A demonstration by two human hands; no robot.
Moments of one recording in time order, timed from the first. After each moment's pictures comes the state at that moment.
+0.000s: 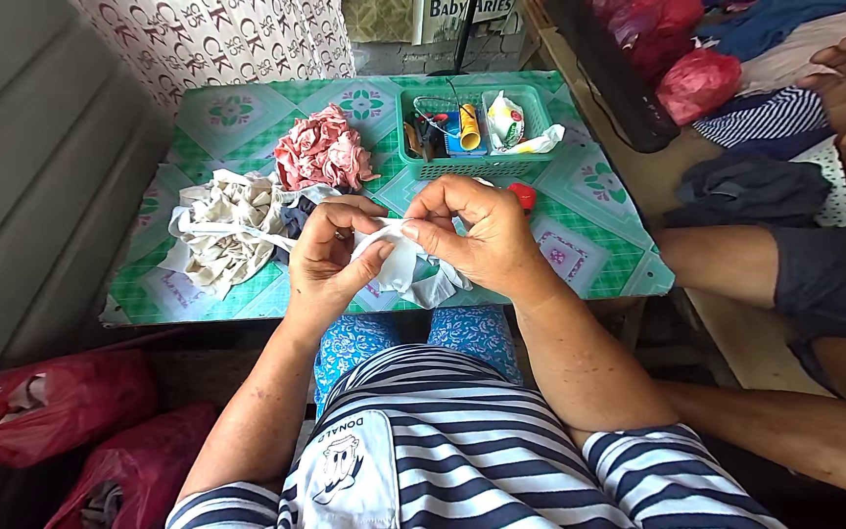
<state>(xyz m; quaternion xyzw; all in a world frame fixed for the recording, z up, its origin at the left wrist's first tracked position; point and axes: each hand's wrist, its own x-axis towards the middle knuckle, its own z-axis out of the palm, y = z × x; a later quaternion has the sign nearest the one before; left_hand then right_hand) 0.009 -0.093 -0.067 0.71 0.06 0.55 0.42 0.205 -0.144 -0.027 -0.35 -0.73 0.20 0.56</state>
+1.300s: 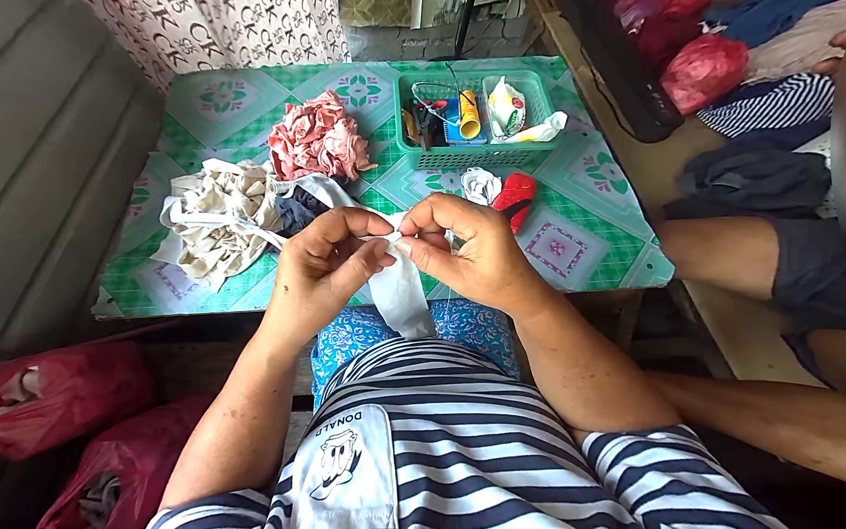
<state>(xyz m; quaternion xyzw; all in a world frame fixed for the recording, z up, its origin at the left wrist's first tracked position) -0.006 -0.113 -0.051 0.76 0.17 0.46 0.44 0.199 -0.157 -0.042 -0.38 -0.74 0.18 0.52</state>
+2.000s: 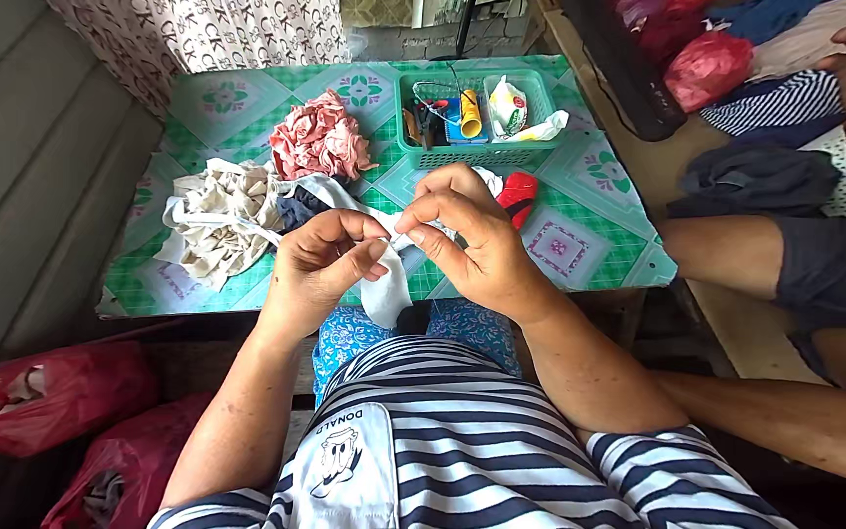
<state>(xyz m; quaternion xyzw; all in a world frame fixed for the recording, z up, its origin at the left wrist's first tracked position) -0.009 -0.111 -0.054 0.69 0.14 0.46 0.54 0.200 -0.158 -0.038 -0.37 -0.76 0.08 0.53</state>
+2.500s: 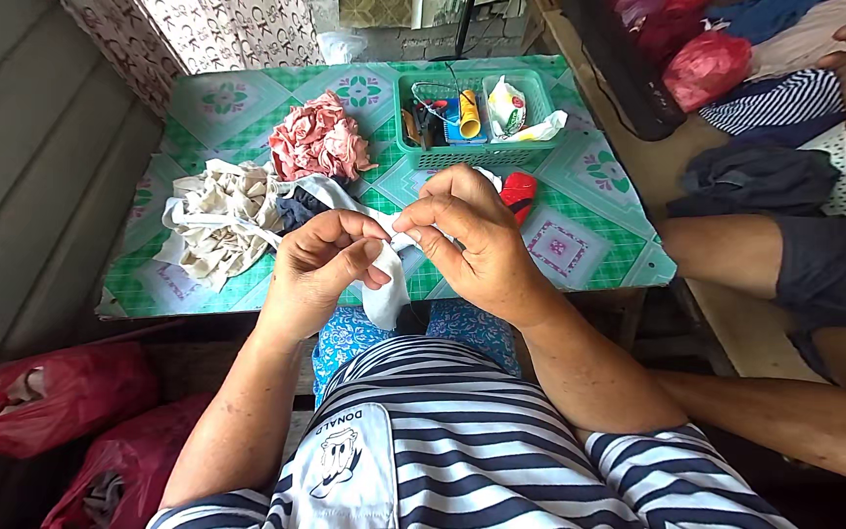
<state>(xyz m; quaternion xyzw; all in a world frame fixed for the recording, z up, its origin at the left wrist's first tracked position) -0.007 -0.114 -0.051 0.65 0.12 0.45 0.60 0.198 -0.162 -0.034 -0.40 -0.76 0.01 0.51</state>
